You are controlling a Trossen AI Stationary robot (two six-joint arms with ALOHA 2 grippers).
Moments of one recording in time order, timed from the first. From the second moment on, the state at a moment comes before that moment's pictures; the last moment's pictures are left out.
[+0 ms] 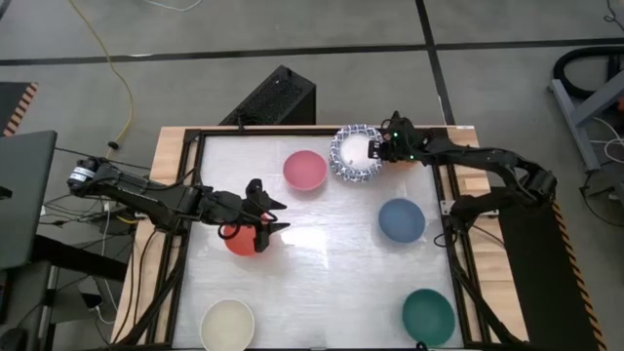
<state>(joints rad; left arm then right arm) -0.23 1.15 0.87 -0.12 -0.34 -0.28 -0.72 1.28 0.70 -0.23 0.03 0.79</state>
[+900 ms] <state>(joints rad) -0.23 1.15 0.87 -0.12 -0.34 -0.28 -0.72 1.28 0.70 -0.22 0.05 0.68</state>
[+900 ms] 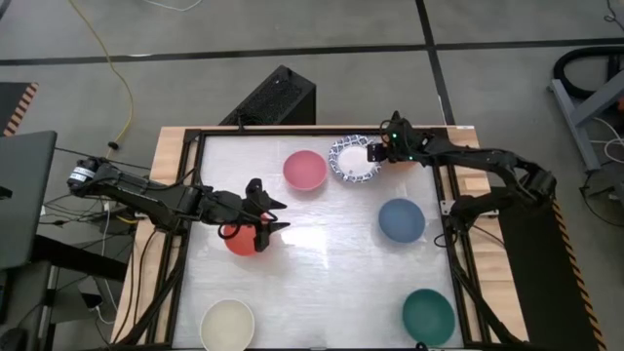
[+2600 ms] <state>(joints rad) -0.12 0.96 0.77 -0.15 -0.25 -0.21 -0.62 1.28 0.78 -0.76 0.32 0.04</state>
